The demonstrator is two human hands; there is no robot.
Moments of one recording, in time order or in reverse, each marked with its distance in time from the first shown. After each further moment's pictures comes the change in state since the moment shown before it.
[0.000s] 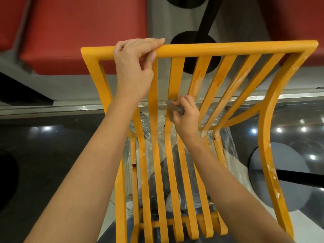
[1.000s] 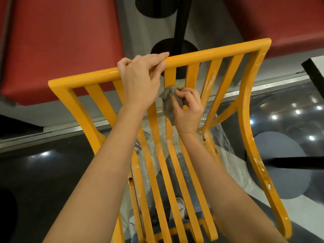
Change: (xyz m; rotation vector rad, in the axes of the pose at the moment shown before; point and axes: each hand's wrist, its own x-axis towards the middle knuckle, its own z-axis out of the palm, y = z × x) left_hand 0.018 0.051 0.059 0.157 -0.165 0.035; right_hand 0.038 0.009 -0.037 0.087 0.370 0.072
